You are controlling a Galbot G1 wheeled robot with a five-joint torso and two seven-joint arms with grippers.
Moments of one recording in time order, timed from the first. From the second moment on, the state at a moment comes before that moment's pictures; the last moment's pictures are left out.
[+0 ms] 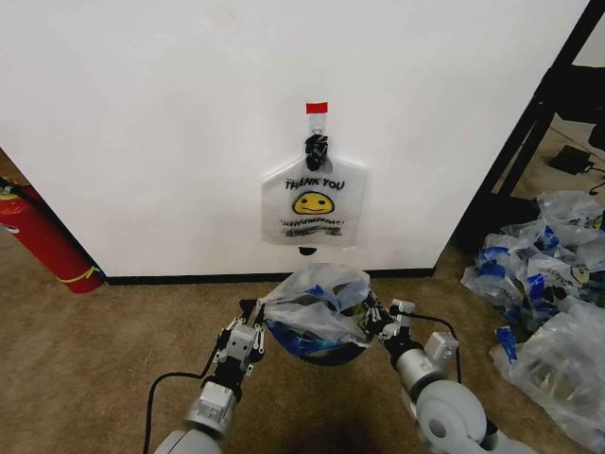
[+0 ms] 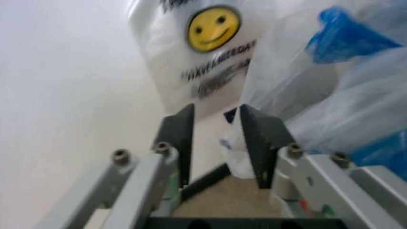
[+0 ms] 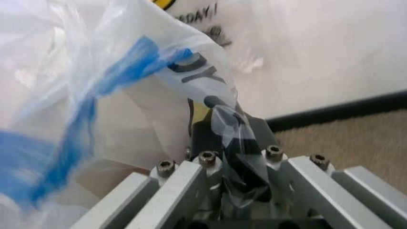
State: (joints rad) left arm 1.60 -1.04 -0.22 -2.21 0.14 0.05 -0.20; right arm -1.28 0.97 0.11 2.02 0.86 -0.03 0.36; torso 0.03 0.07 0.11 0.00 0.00
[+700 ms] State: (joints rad) left arm 1.42 -0.97 -0.28 -2.09 0.99 -0.46 0.06; right arm -1.28 0.95 0.03 1.98 0.49 0.03 0.26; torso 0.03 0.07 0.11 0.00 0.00
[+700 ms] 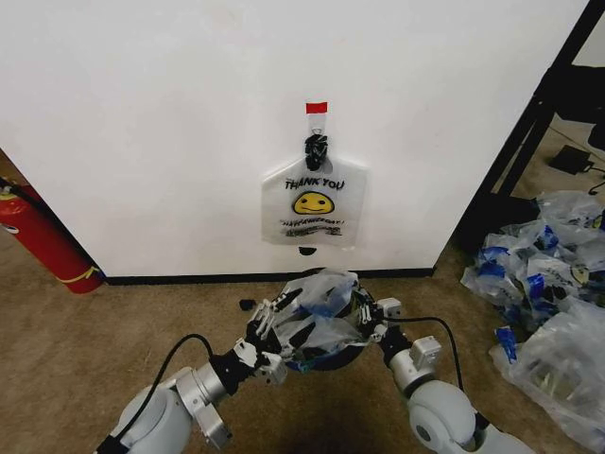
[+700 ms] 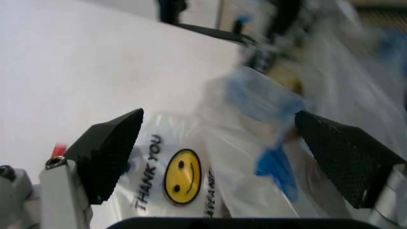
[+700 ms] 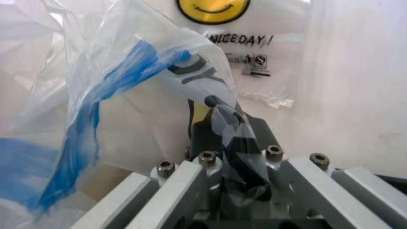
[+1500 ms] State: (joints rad) left arm 1.36 -1.00 -0.28 -2.04 1.18 -0.42 0.04; right arm -1.28 0.97 0.03 2.00 0.47 0.02 0.26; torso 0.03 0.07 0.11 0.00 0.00
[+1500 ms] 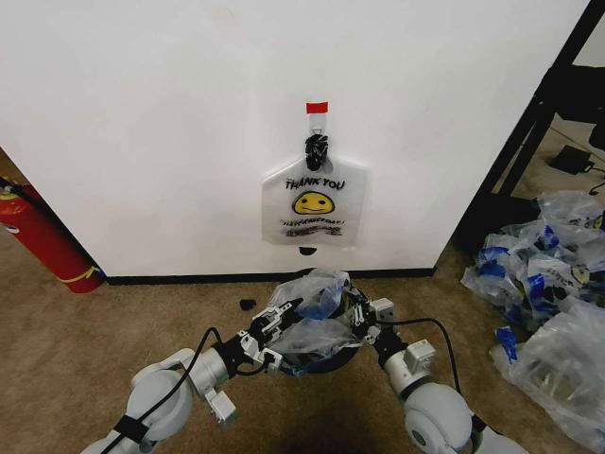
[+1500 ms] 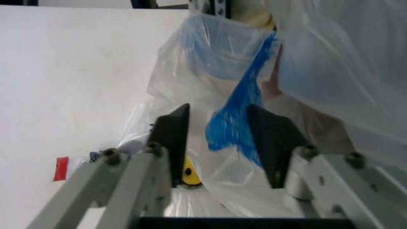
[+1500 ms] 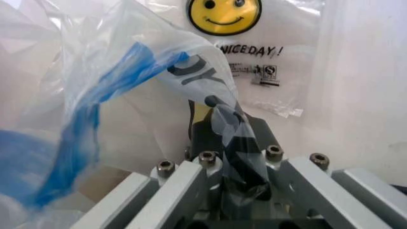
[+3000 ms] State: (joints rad) left arm 1.36 -0.85 -0.27 -2.15 -0.43 0.20 0.04; right arm -1.22 0.91 0.23 1.69 0.75 0.32 -0.65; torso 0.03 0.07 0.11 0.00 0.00
